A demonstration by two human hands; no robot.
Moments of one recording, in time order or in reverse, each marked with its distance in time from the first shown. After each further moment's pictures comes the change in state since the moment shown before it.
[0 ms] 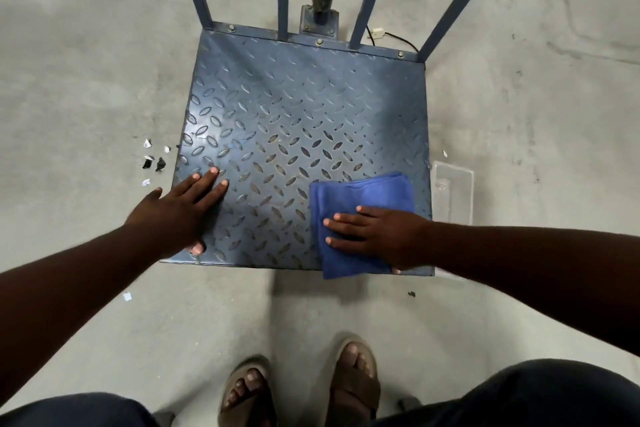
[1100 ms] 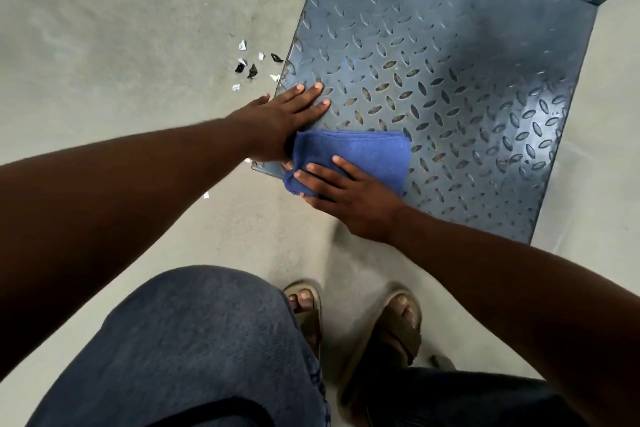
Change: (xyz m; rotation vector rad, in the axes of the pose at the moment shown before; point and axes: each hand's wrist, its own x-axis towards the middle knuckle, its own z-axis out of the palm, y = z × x) left_hand 0.009 -0.027 0.032 -0.322 0.044 0.091; right_hand 0.177 -0.113 -0.028 -0.092 0.284 -0.050
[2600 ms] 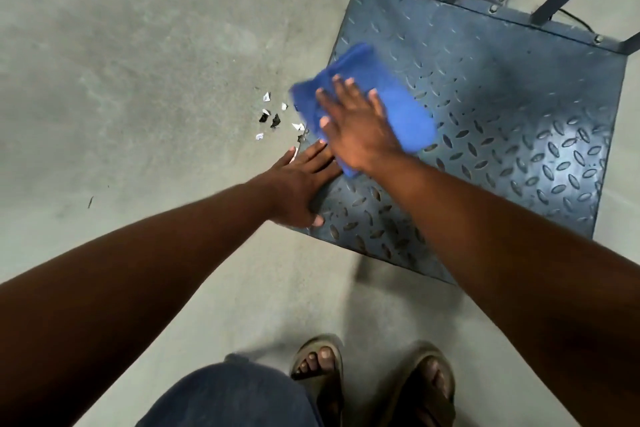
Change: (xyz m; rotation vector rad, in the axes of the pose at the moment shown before) left_hand 0.010 -0.013 0.023 -0.081 0.014 0.003; right_hand 0.132 0.126 -0.051 0.416 0.147 0.718
